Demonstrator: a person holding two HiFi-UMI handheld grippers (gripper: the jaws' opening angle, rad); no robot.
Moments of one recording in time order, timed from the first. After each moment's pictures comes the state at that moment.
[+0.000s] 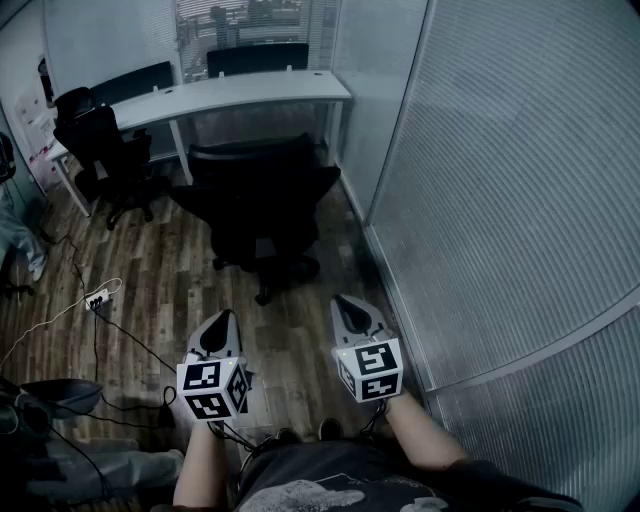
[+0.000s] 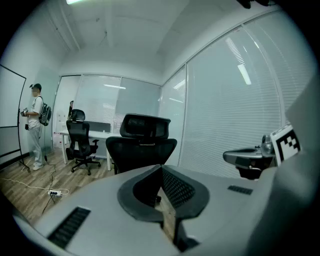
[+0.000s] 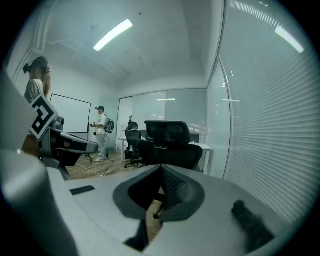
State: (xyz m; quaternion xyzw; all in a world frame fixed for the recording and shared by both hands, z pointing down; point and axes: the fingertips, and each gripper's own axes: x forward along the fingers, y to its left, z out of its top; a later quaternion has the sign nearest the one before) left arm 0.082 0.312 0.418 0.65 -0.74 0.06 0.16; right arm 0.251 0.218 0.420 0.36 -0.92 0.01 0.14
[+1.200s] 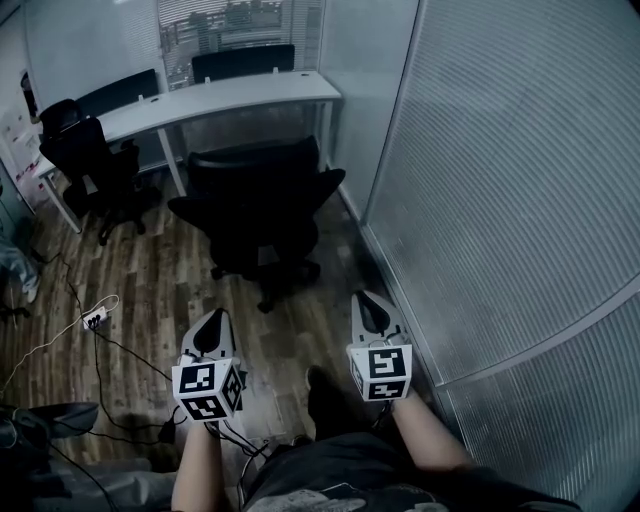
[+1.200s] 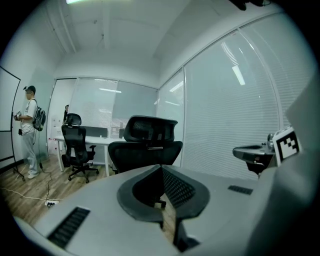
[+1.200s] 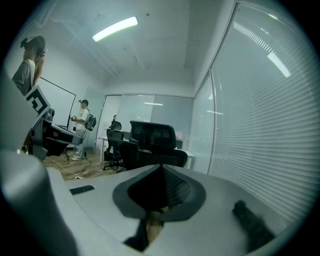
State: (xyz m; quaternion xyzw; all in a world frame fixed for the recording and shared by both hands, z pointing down) left arm 0.018 0.297 0.426 0.66 -0.73 0.06 0.12; right arm 0.246 0.193 0.422 0.46 -0.88 -0.04 0.12
